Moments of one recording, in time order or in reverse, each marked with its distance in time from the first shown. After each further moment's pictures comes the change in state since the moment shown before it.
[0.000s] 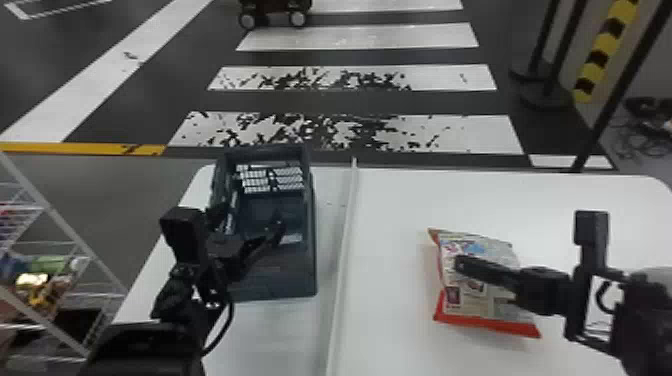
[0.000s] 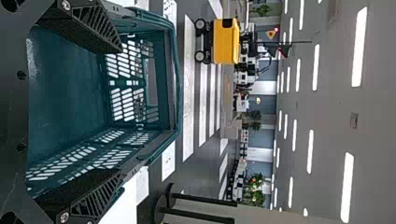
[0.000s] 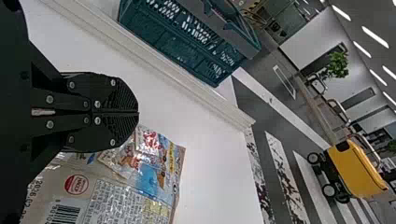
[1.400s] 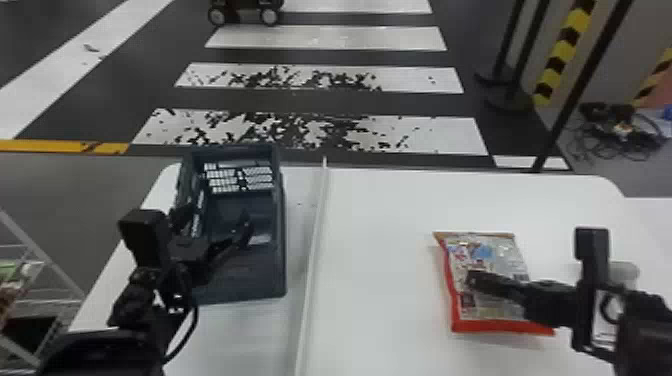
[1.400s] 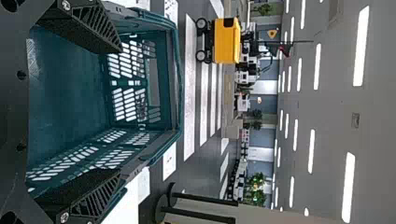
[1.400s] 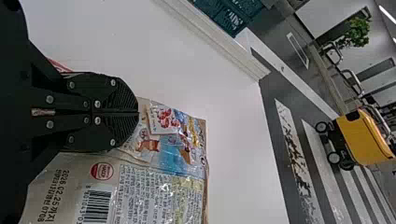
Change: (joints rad) left arm 0.001 0.006 -0.002 0.003 0.006 0.000 -0.002; right arm -0.002 -0.048 -0.121 0.098 0.137 -0.094 0.063
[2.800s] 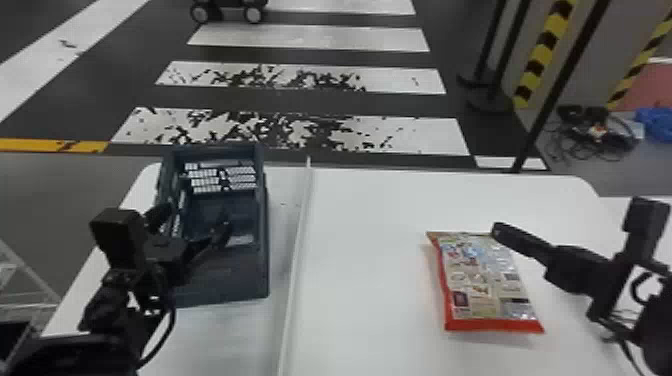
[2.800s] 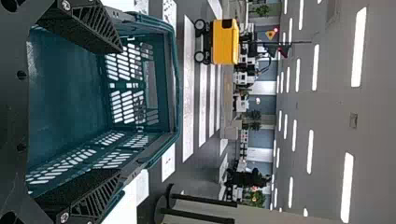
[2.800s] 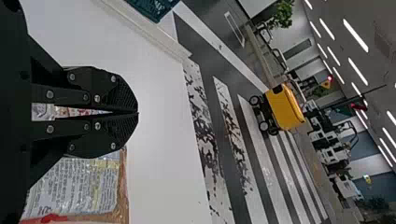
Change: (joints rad) left arm 0.003 0.004 0.007 -0.010 0.000 0.000 -0.001; right arm 0.028 0.049 -0.150 -0.255 -0.152 0.062 -0.129
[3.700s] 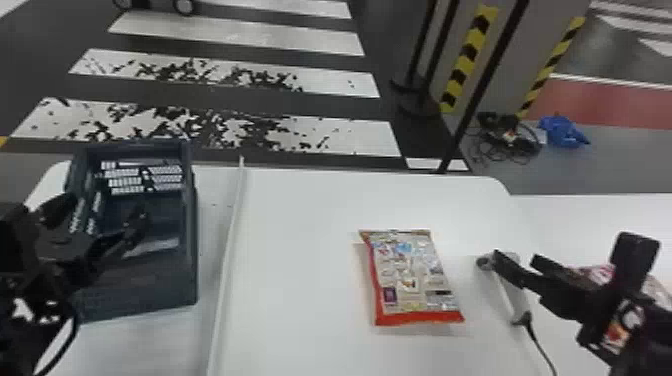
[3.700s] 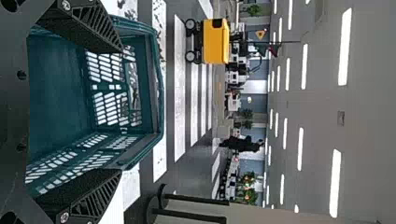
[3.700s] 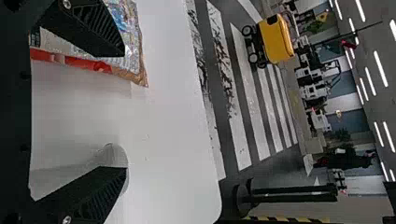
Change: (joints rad) left arm -0.006 0.007 0.007 -0.034 0.006 0.006 -0.007; right arm 0.062 -0.007 -0.228 0.002 0.140 -0.149 0.011
